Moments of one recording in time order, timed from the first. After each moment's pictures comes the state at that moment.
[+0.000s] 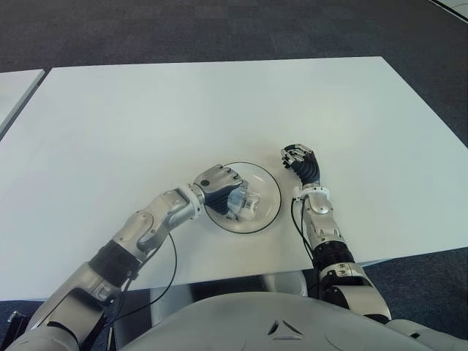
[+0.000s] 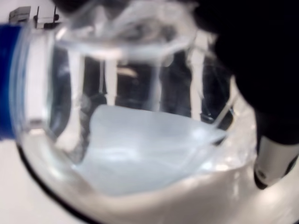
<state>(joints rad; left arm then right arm) -0.15 0.51 -0.55 0.01 0.90 -0.27 -0.19 -0.22 -0.02 -0.06 0.62 -0.02 -0.25 -0.07</state>
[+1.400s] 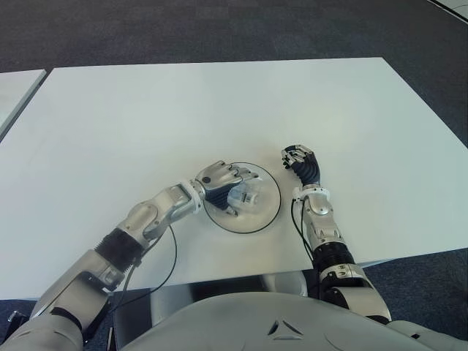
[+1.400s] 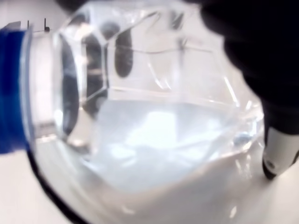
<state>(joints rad) -0.23 0.52 -0.57 0.13 0.99 -0.34 -0.07 -0.21 -0.02 -0.06 0.60 -0.03 -0.24 -0.08</state>
